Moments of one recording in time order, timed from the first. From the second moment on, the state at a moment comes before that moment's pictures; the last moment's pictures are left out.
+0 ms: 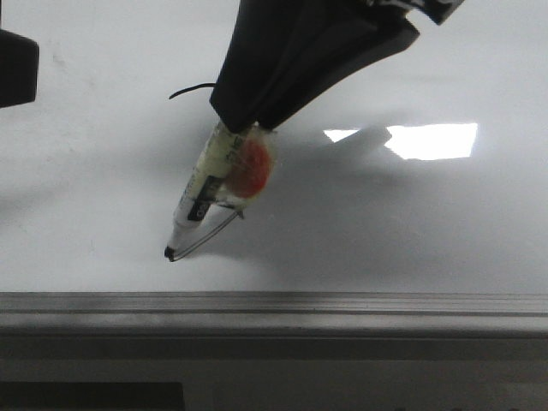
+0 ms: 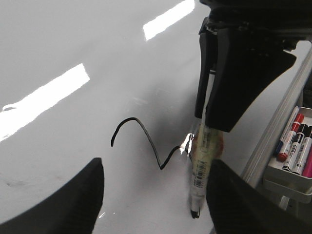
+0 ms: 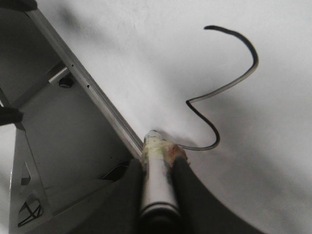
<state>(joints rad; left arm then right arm) -0.82 0.67 -0.30 0.35 -0.14 -0.06 0.81 1.29 -1.06 0.26 0.68 -0.14</state>
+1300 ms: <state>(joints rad) -0.89 0.94 -0.30 0.02 -0.29 -0.05 0.94 1.22 -1.12 0.22 0.69 -0.15</state>
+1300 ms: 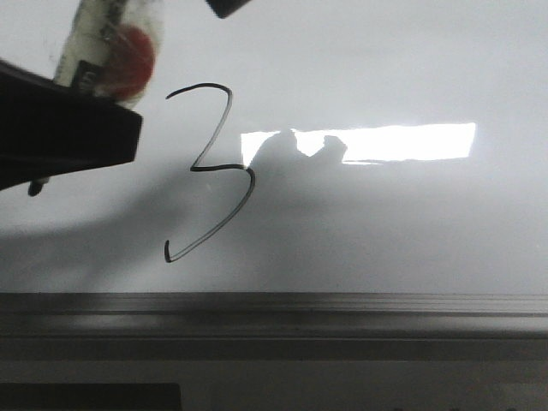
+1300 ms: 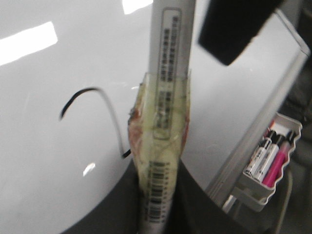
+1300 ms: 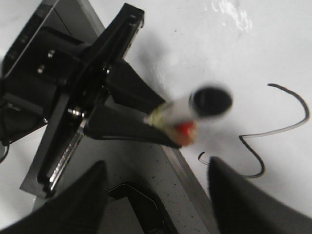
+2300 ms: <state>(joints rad) -0.84 1.00 -0.32 -0.65 -0.18 -0.07 0.89 1.17 -1.12 0.21 0.69 -0.15</state>
